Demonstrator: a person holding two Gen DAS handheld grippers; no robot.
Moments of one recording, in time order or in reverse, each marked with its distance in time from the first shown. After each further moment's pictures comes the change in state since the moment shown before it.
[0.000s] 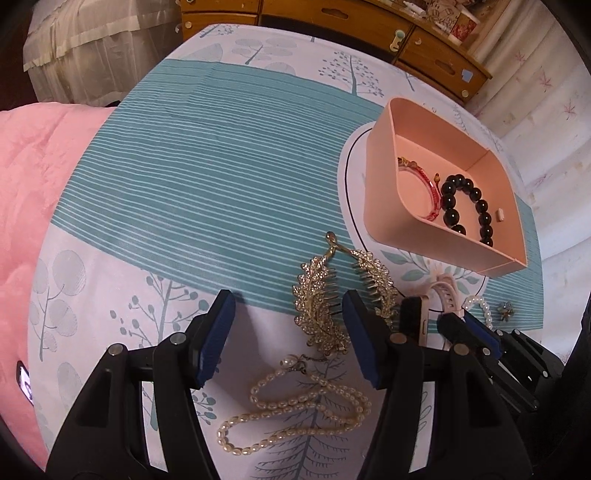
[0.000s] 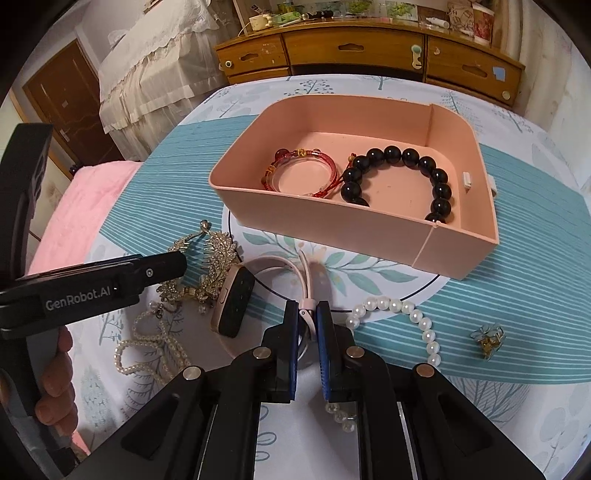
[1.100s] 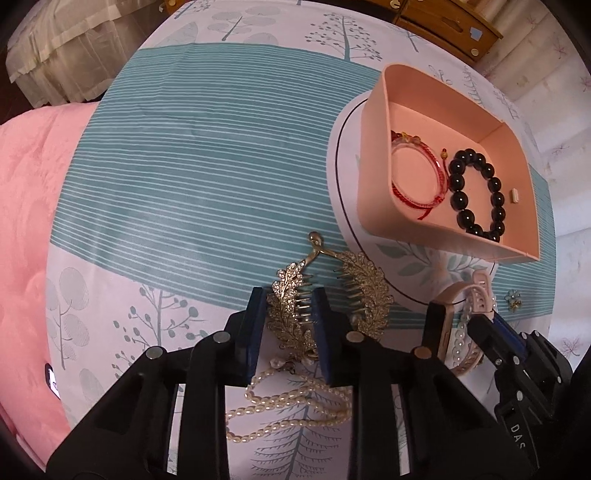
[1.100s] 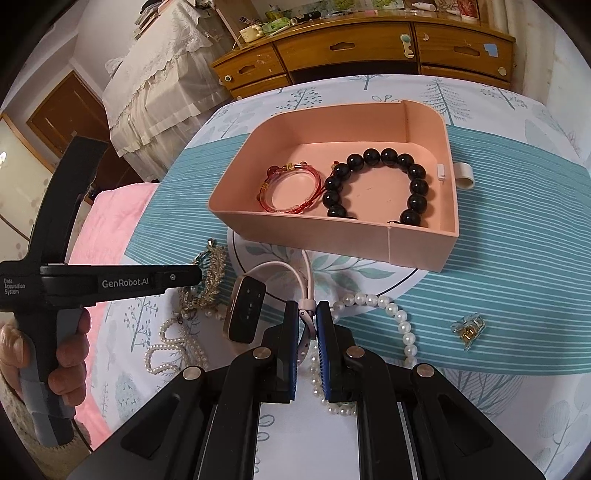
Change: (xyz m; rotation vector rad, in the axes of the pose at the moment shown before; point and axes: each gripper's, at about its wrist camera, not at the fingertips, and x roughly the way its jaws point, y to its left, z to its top) left arm 0.007 -0.020 0.025 0.065 0.157 0.076; right arm -0.021 -0.027 0.002 0.090 -0.008 0.110
